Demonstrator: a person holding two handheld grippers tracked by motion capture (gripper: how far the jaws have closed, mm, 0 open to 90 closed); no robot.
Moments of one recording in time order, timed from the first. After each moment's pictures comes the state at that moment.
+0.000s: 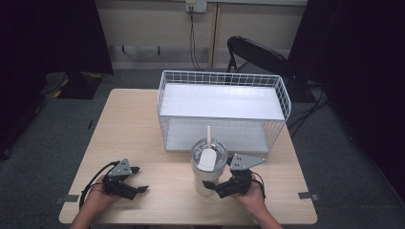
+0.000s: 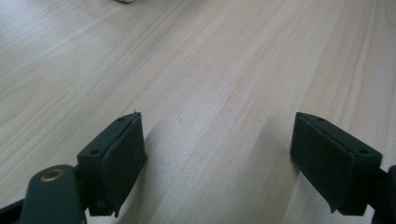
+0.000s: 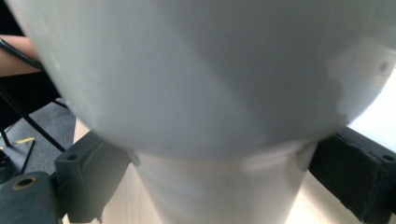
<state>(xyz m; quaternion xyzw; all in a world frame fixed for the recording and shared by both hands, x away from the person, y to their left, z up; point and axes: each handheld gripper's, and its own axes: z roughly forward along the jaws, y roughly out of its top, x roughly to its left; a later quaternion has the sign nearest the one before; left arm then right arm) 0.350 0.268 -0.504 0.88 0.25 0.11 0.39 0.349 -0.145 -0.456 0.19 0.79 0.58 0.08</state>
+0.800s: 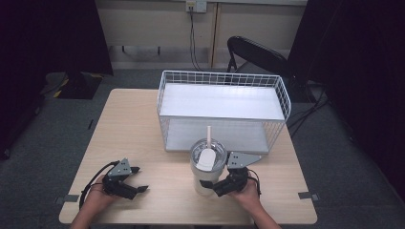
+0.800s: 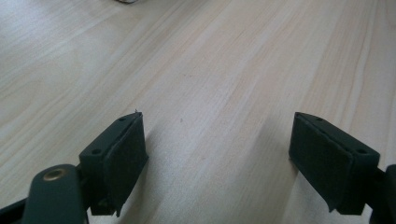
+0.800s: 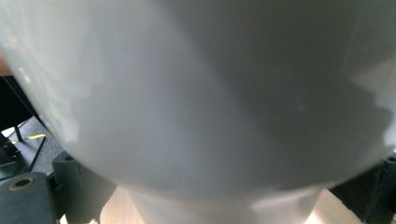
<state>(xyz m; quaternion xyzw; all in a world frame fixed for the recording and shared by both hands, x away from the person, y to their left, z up) 0.350 0.269 -0.504 0.88 0.25 0.11 0.39 0.359 -0.138 -0.458 0.15 0.79 0.59 0.06</state>
